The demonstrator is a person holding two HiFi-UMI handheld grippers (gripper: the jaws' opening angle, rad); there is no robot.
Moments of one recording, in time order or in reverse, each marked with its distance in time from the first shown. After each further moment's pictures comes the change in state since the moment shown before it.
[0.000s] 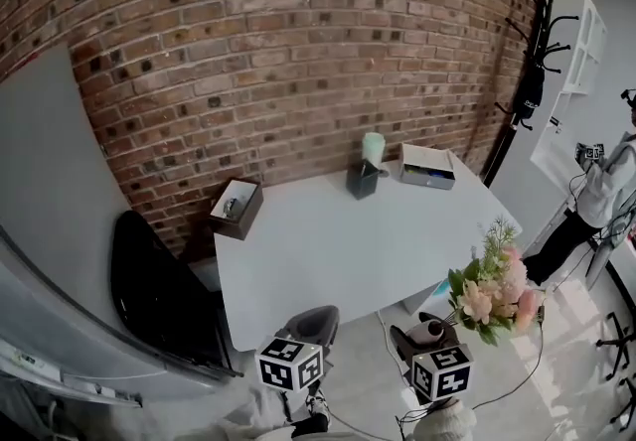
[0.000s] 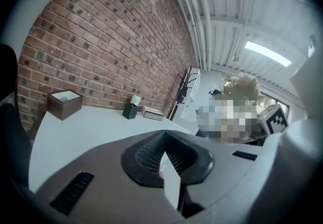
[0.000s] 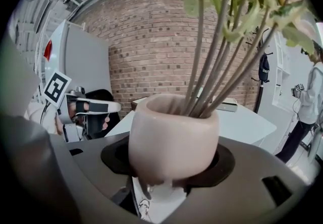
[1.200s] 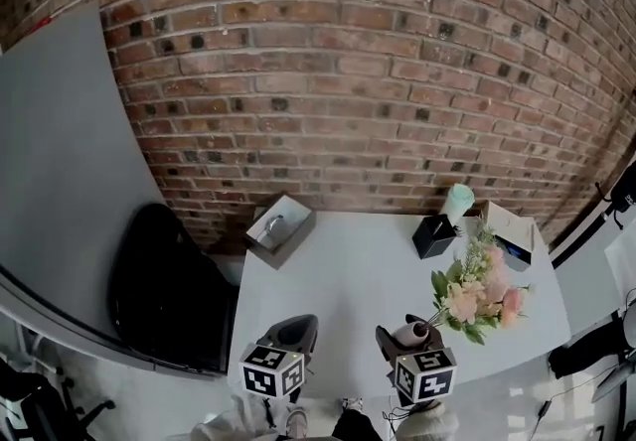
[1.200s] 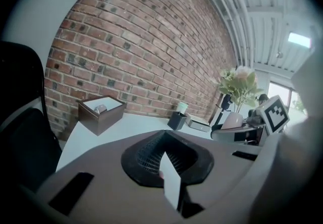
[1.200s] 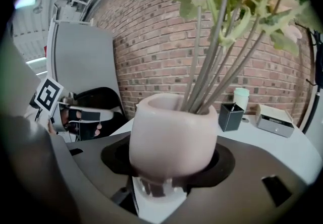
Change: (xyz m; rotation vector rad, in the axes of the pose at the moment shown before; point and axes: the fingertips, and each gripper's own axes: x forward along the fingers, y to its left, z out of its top) left arm 0.063 0.204 0.052 -0.113 -0.043 0.401; right arm 0.260 0.006 0.100 -0.123 0.057 0.314
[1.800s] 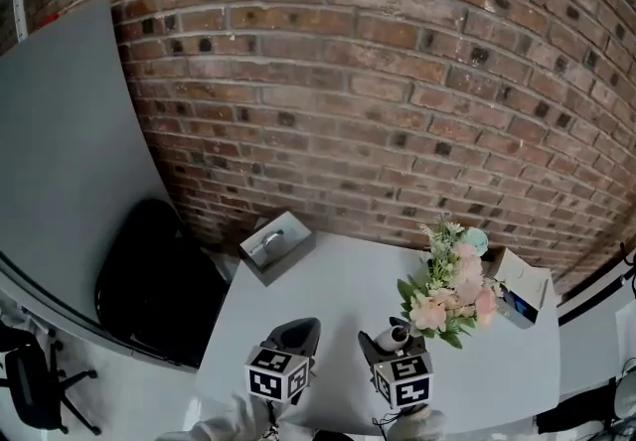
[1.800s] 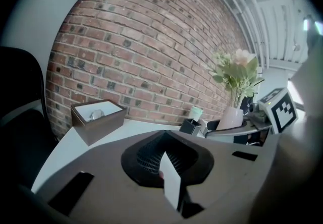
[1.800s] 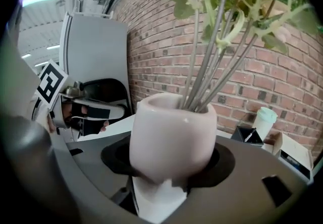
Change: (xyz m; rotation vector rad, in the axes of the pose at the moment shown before) left arm 0.086 -0.003 0.026 -0.029 -0.050 0.169; right arm 0.077 -0.043 0.042 -0.234 0.023 0.184
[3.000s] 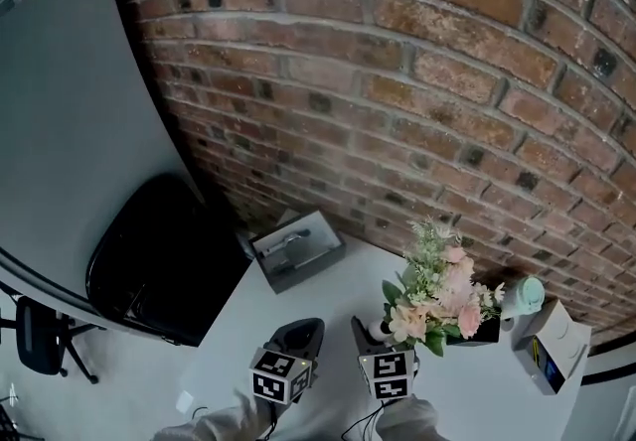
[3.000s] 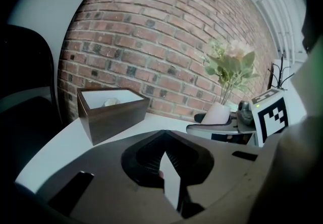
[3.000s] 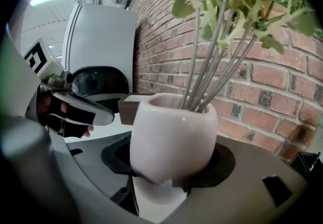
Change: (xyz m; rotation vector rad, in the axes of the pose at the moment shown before) left arm 0.086 0.085 -0.029 -0.074 0.021 0.219; right arm 0.176 -0.019 0.002 -0.139 -0.080 0.174
